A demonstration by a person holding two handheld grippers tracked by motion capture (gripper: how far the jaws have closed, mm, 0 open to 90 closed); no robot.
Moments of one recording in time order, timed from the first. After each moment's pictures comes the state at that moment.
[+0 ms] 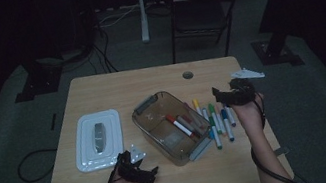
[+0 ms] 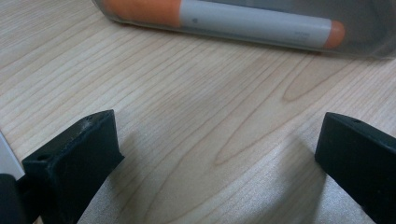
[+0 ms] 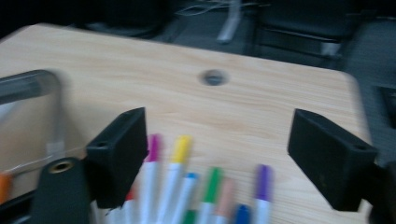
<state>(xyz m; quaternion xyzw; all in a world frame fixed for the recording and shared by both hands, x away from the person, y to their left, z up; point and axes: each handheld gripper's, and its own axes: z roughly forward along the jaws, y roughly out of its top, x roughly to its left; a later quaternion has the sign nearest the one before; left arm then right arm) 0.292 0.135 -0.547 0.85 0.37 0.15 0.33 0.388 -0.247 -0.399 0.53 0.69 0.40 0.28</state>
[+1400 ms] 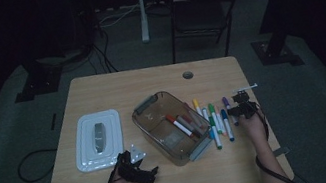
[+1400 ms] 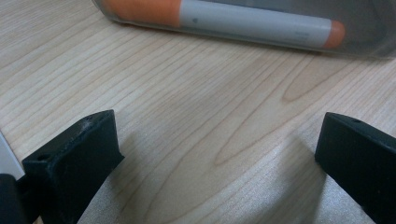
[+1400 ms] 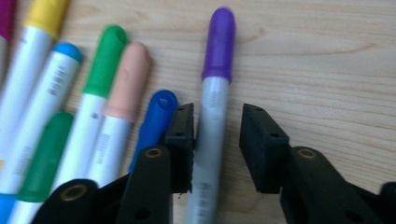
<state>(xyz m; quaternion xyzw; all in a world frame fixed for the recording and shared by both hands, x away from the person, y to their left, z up) 0.292 0.135 -0.547 0.85 0.37 0.15 0.33 0.432 -0.296 -0.519 0.62 0.73 0.24 0.15</state>
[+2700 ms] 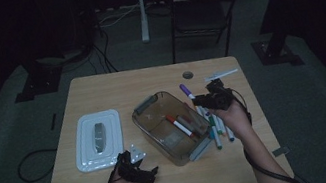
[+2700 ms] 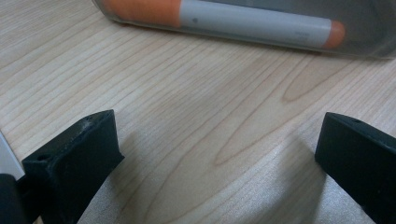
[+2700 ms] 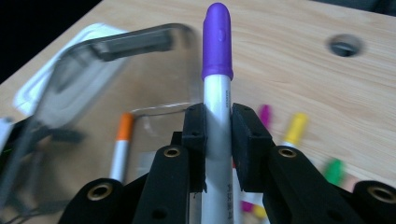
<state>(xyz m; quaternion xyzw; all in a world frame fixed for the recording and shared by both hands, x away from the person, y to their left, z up) 0.292 0.135 -0.548 0.85 0.37 0.15 0.33 0.394 -0.189 -0.389 0.45 0.79 0.40 0.10</state>
